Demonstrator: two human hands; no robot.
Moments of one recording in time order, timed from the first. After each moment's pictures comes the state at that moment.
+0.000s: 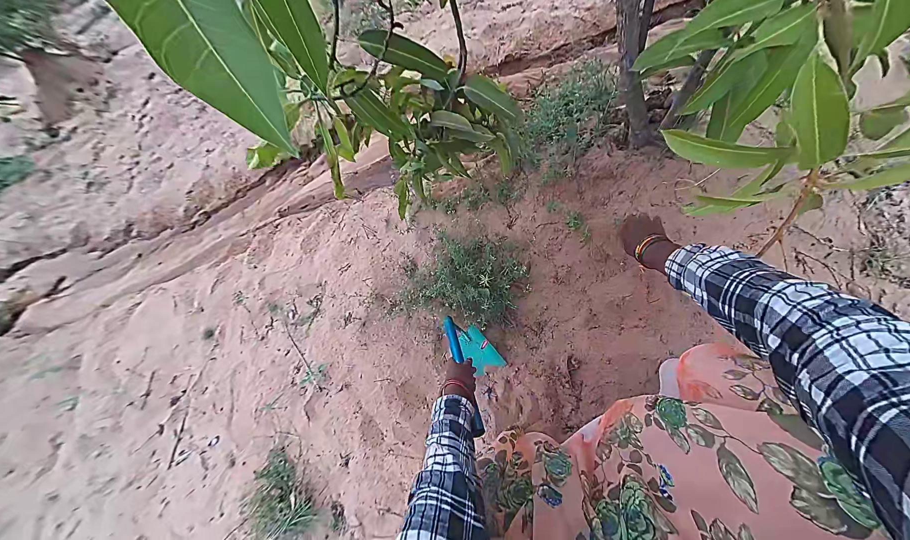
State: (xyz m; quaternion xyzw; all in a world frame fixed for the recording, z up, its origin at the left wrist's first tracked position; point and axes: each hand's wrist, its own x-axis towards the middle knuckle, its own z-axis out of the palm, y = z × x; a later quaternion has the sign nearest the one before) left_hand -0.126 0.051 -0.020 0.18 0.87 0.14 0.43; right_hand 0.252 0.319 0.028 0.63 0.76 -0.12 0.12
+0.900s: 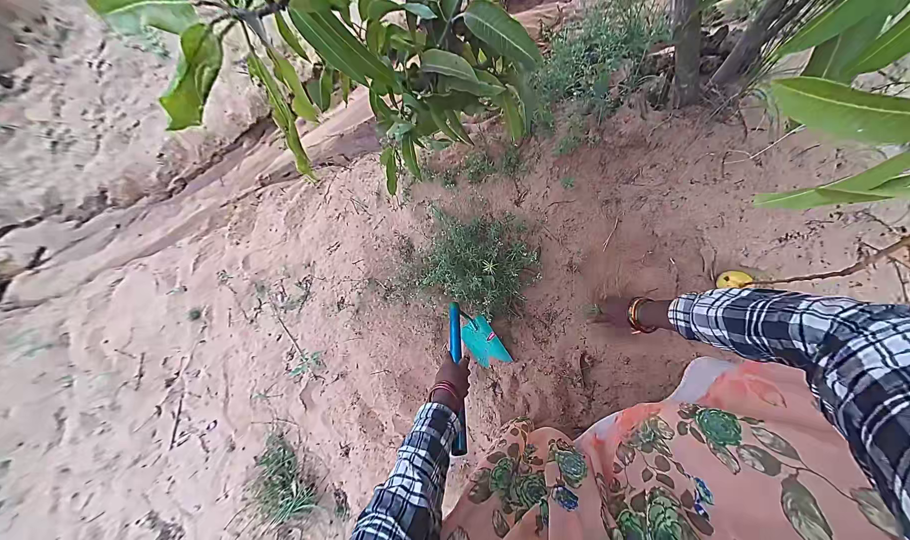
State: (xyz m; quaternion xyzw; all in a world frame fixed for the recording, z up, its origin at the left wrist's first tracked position) left_hand -0.157 0.059 -0.020 0.23 0.87 0.03 0.44; right_hand 0.184 0.232 -0.046 0.39 0.77 -0.41 0.31
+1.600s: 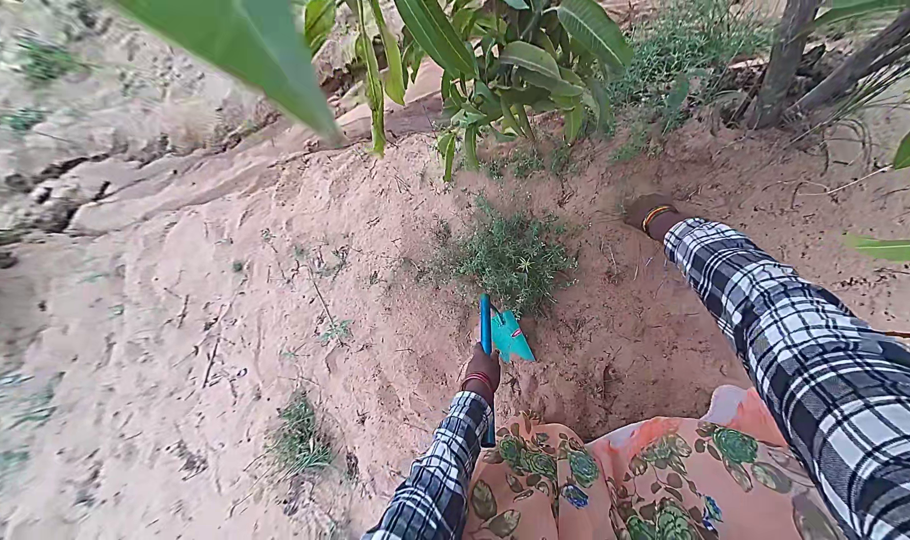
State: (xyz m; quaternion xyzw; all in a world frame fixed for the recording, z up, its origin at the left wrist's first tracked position) left_hand -0.153 0.063 -0.024 0.22 0.87 0.00 0.44; right_hand 0.121 0.399 0.007 0.56 0.79 -0.16 0.19
